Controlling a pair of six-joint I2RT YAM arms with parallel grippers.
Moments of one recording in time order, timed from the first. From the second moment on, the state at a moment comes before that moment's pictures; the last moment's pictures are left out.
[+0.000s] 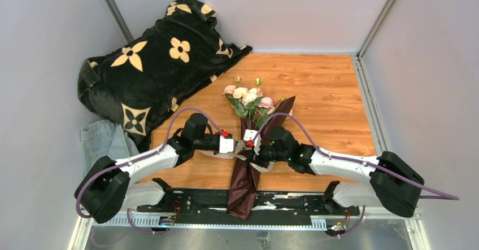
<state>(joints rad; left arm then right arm) -0.64 1.18 0.44 0.25 0.75 0.77 0.96 1.23 0.50 0.18 -0.37 -0.23</state>
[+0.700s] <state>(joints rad) -0.64 1.16 0.39 0.23 0.78 0.94 0.81 0.98 0.50 -0.15 -0.26 -0.10</state>
